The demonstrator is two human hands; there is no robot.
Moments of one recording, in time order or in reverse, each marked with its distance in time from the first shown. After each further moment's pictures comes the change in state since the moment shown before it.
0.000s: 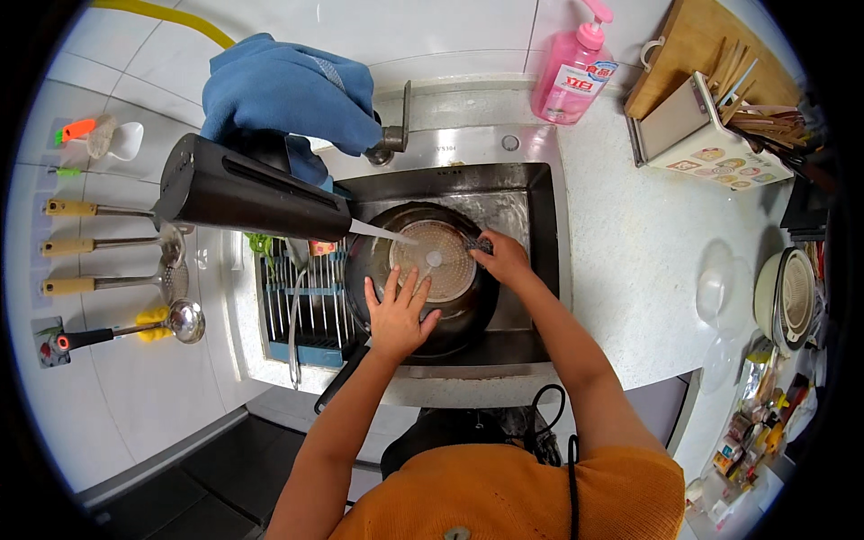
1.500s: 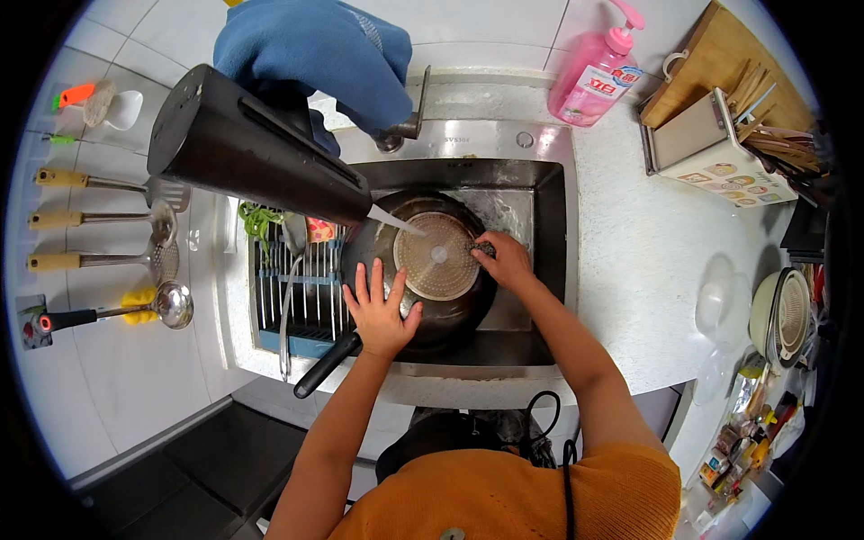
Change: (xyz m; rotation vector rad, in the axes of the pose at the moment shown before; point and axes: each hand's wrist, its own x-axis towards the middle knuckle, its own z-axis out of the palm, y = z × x) left_hand -0.023 -0.014 0.014 -0.014 0.161 -0.267; right_hand -0.001 0.011 0.018 -0.030 0.091 -0.253
